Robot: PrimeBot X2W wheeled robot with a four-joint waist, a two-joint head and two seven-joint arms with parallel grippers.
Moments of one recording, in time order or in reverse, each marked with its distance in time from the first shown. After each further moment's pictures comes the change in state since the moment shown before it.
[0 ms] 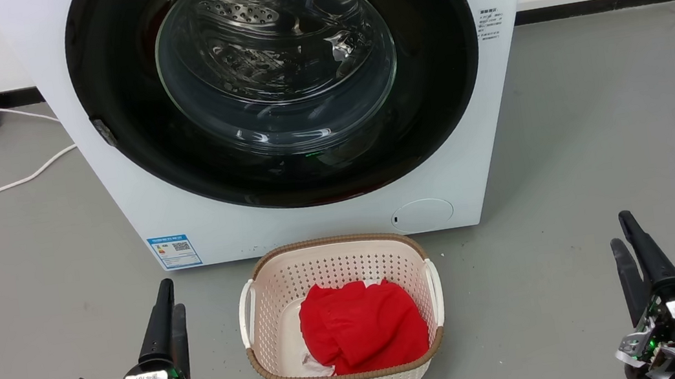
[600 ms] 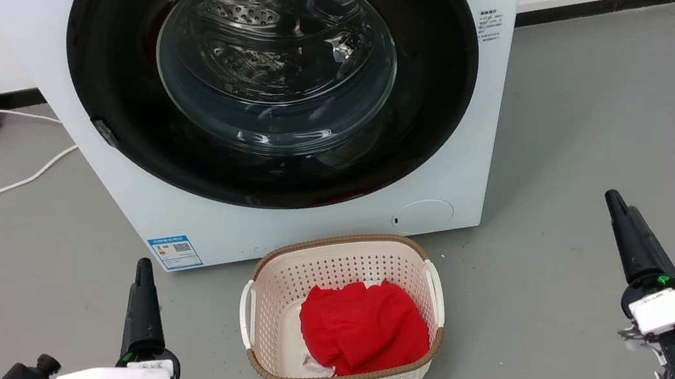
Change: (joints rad) left arm 0.000 0.014 0.023 -0.101 0.406 0.000 -0.083; right arm 0.004 0.000 0.024 -0.117 -0.561 0.000 -0.078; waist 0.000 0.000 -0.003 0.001
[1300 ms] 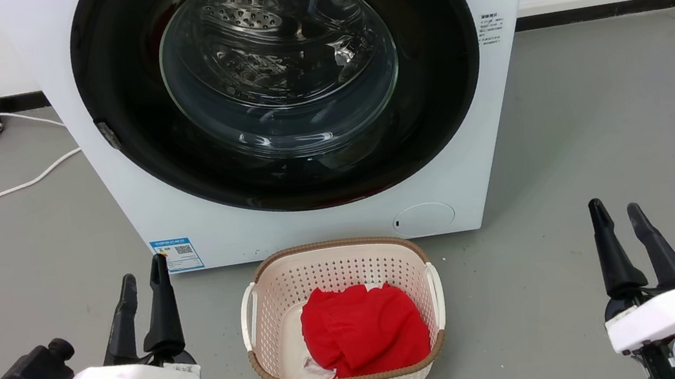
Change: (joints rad) left arm 0.010 0.008 -0.023 -0.034 0.421 0.000 -0.067; right arm 0.019 0.000 0.016 -0.029 -0.422 0.000 -0.045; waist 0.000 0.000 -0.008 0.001
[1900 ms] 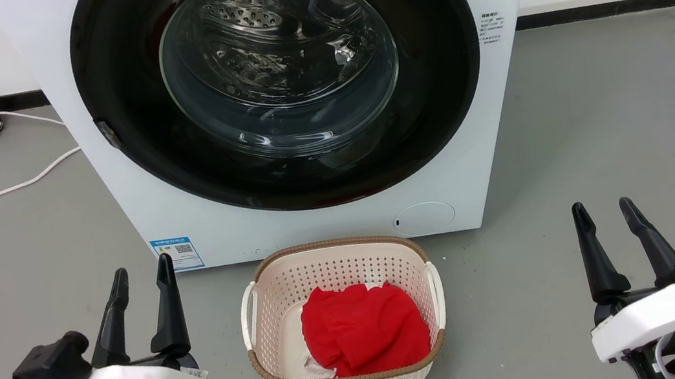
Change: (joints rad) left arm 0.000 0.020 -0.008 0.002 0.276 -0.001 -0.053; right arm 0.002 0.000 0.024 -0.025 -0.264 0.000 -0.010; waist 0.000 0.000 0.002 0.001
